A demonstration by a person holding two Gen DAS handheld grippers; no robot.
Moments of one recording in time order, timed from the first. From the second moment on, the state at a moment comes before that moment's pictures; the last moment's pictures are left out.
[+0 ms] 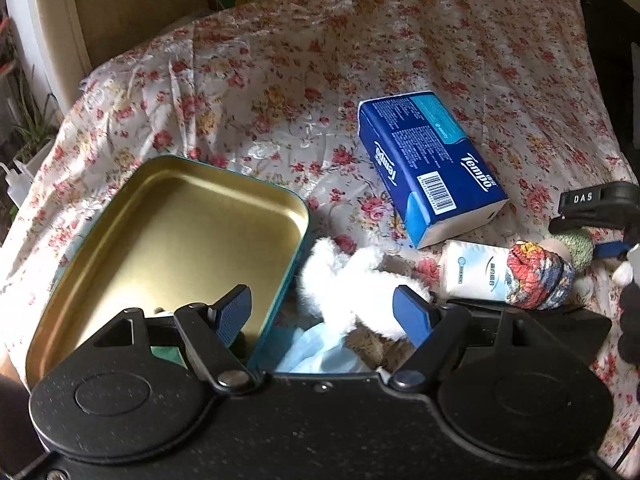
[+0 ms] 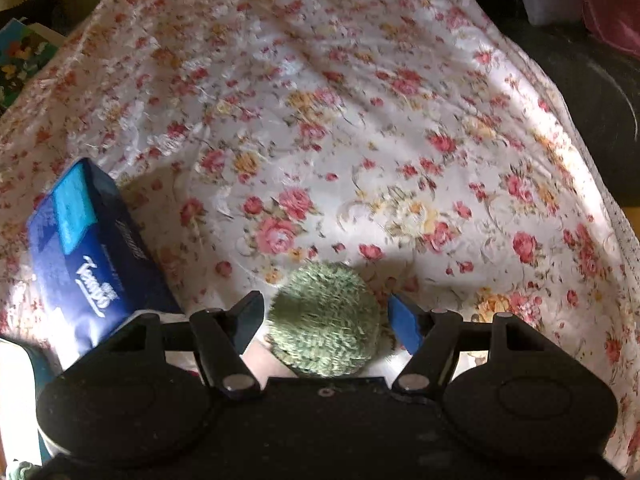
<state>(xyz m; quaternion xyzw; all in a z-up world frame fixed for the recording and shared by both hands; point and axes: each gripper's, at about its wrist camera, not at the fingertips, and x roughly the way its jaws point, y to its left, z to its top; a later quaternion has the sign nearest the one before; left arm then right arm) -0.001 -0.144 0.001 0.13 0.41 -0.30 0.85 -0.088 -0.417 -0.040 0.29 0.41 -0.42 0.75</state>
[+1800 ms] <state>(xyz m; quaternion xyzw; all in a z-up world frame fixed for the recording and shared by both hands) -0.060 -0.284 -0.039 0.14 0.43 -0.39 0.80 -0.156 -0.413 0.000 0.26 0.32 -0.44 0.79</state>
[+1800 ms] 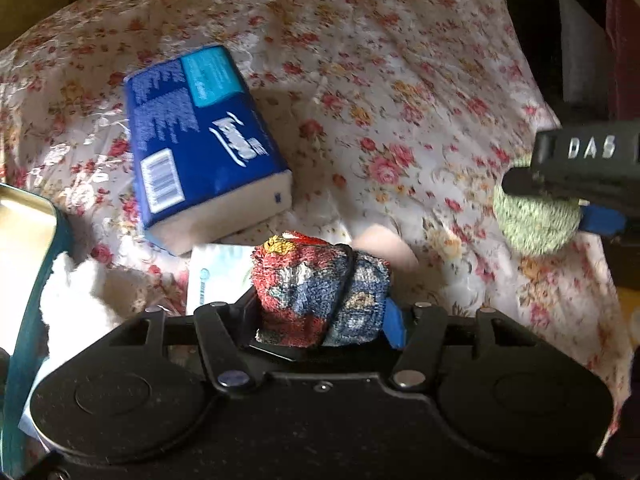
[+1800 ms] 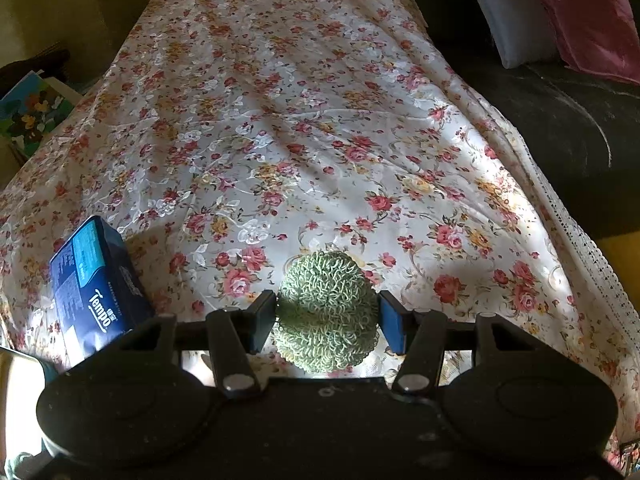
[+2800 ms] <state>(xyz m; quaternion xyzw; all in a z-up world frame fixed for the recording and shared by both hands) 0.003 -0.105 0.039 0.08 0.40 -0.24 0.88 -0.133 -0.370 0.015 0.19 0.33 -0.40 0.83</state>
